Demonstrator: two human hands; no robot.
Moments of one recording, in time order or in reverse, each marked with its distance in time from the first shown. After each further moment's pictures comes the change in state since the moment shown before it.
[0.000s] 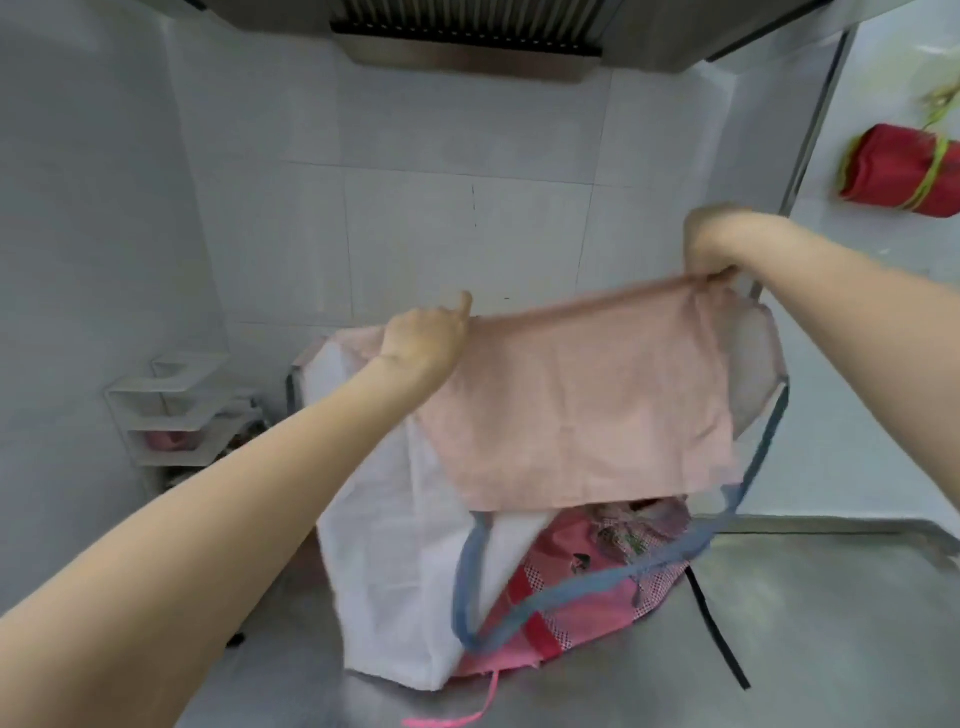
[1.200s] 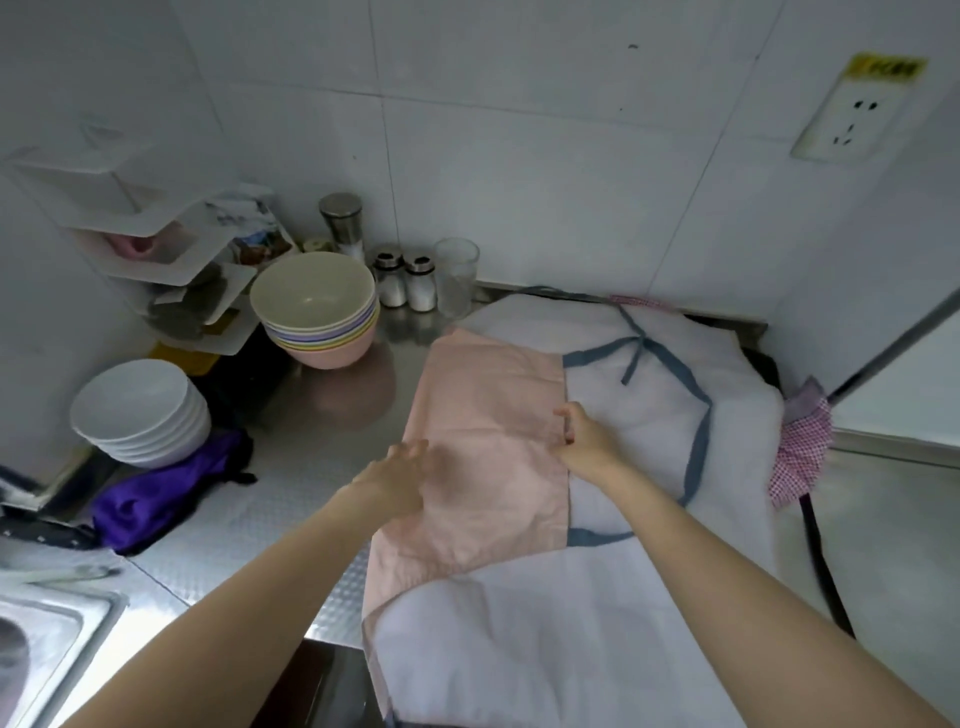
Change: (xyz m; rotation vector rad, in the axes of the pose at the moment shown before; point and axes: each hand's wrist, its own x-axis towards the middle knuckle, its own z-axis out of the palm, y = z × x) left_hand -0.096 -0.032 0.331 -0.260 -0.979 -0.247; right_hand -0.008 -0.123 0.434 0.753 -0.669 -0.124
